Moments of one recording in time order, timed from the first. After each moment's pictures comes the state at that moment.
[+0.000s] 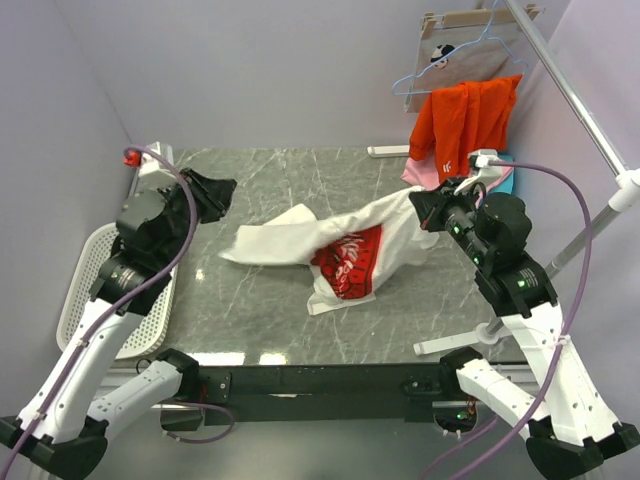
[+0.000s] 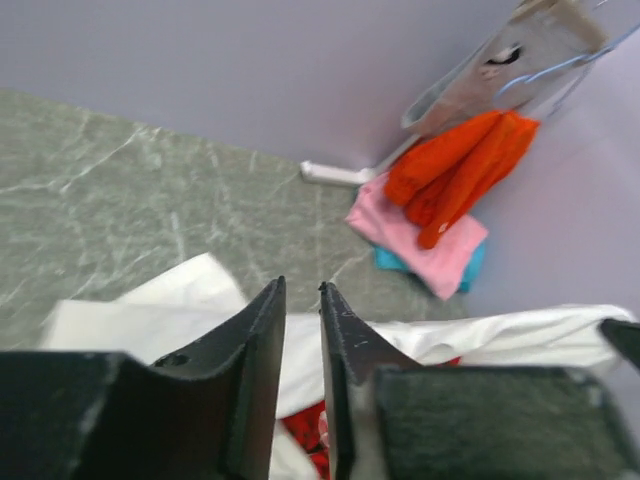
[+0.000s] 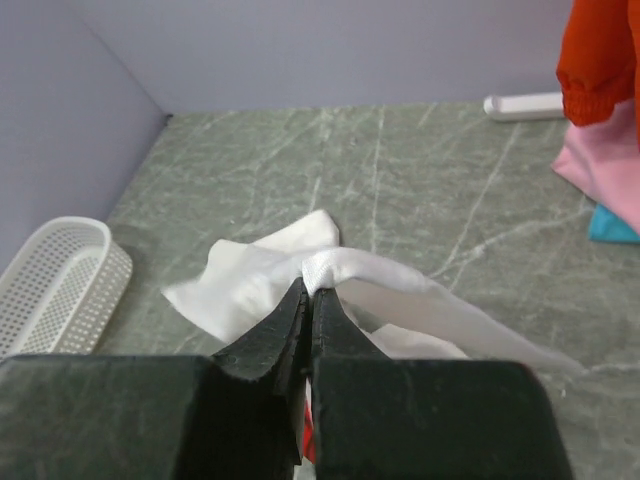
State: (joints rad) left arm -0.44 0.87 1.14 -0.30 -0.12 -0.61; right arm 0.36 0.83 1.13 -0.42 -0.03 0.35
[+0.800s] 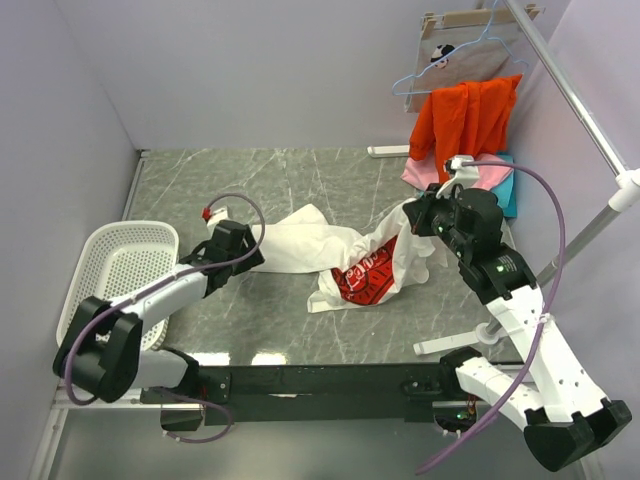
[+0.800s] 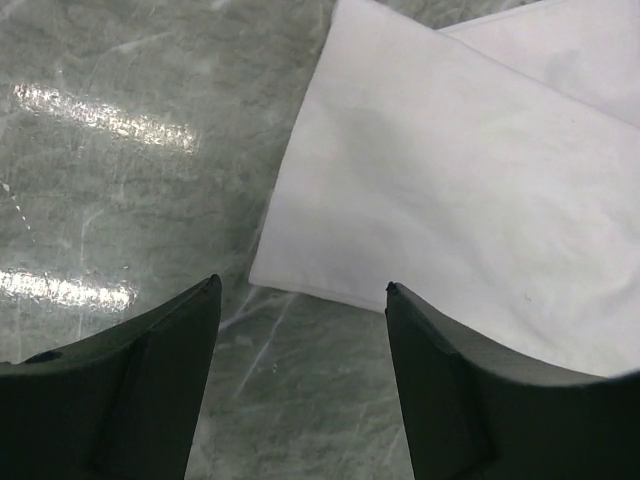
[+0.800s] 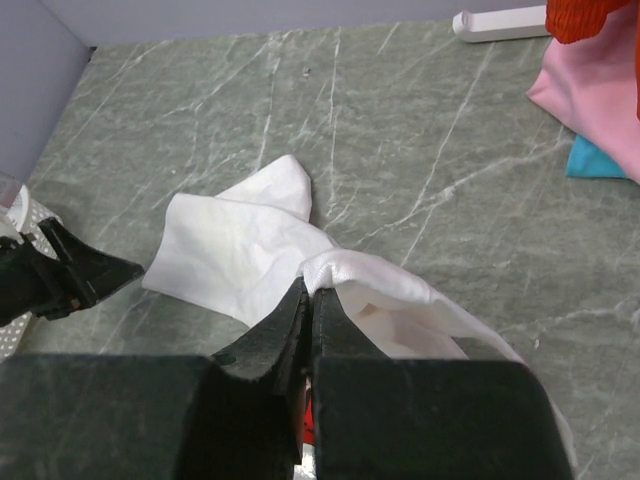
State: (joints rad) left arm -0.44 1.28 0.65 -0.13 -0.25 -0.72; right arm 0.35 0.90 1.05 -0.44 0.01 0.32
